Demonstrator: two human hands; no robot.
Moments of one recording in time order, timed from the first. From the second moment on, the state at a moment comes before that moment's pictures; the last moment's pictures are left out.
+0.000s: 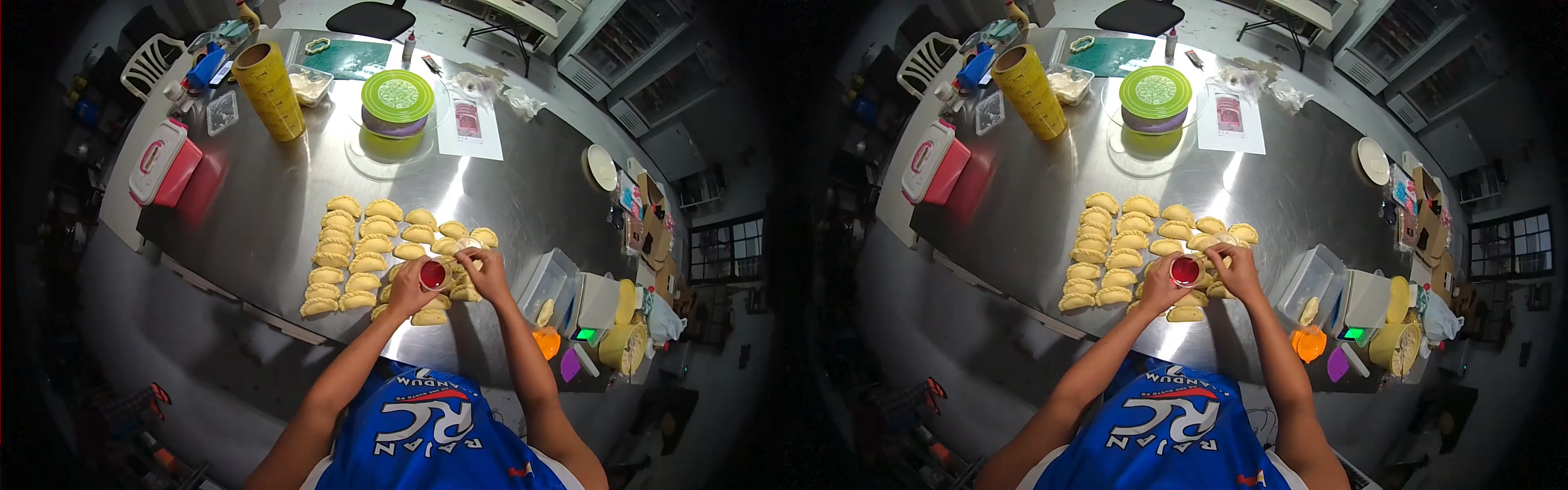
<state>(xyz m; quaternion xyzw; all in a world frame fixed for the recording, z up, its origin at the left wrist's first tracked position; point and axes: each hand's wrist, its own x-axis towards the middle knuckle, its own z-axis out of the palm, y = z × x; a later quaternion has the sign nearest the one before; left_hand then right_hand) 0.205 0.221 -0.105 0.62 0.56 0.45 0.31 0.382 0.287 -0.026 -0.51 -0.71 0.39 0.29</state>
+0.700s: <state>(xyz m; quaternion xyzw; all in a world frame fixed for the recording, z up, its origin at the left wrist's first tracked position) 0.203 0.200 -0.119 0.62 0.59 0.43 0.29 0.375 0.341 -0.081 -0.51 -0.59 0.48 0.40</state>
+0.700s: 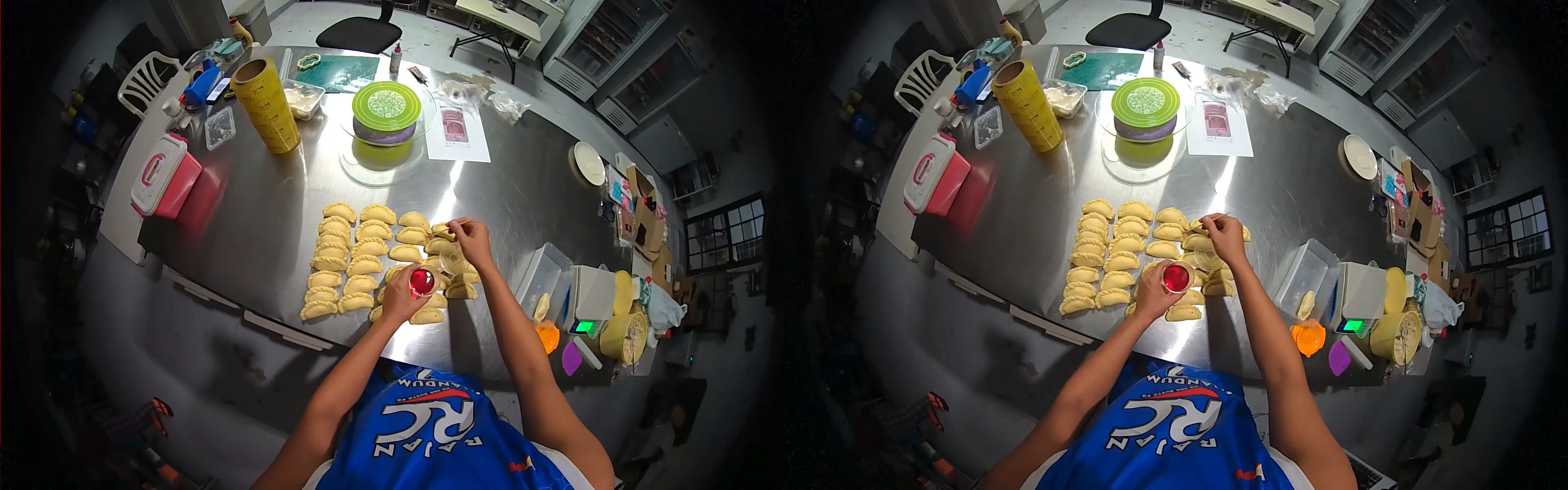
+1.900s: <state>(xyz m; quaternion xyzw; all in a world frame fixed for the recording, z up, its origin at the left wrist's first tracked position) 0.199 0.180 -0.122 0.63 0.58 0.42 0.30 0.385 0.234 -0.046 -0.55 -0.66 0.40 0.30</state>
